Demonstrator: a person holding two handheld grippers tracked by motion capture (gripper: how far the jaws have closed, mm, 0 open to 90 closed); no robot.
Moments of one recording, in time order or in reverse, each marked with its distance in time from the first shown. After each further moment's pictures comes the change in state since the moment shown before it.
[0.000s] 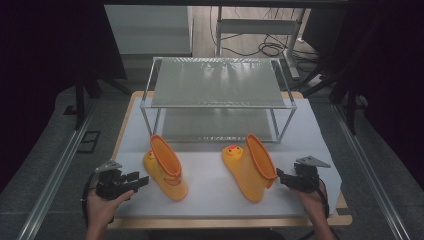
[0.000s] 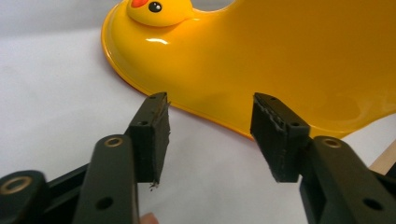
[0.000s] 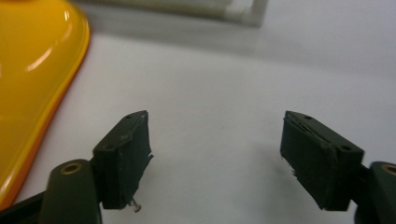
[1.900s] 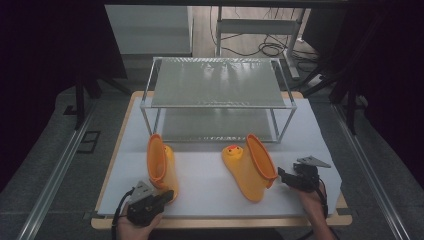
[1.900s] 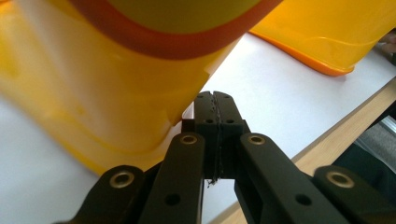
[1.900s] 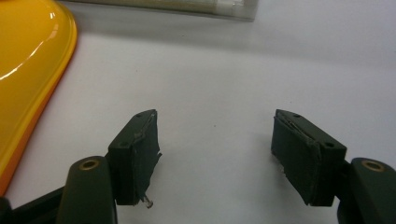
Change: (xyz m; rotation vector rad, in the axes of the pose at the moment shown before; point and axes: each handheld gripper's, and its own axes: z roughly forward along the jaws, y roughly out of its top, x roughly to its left) left arm -0.096 -0.038 0.019 -0.101 -0.002 0.103; right arm -0.002 -0.003 0.005 0.011 -0.010 0.030
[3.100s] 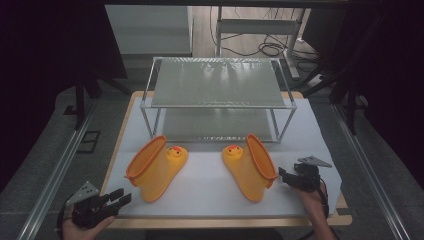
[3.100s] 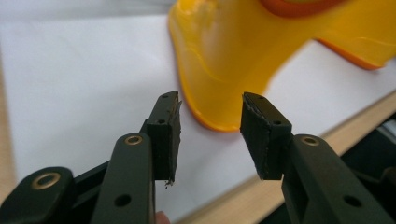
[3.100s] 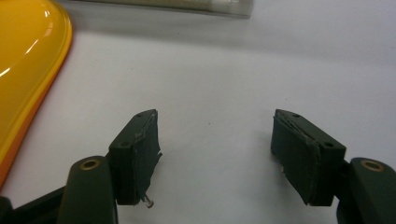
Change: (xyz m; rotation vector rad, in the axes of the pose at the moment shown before) left arm 0.090 -0.011 -0.072 0.004 0.042 -0.042; right arm -0.003 0.000 0.000 0.009 -0.001 0.006
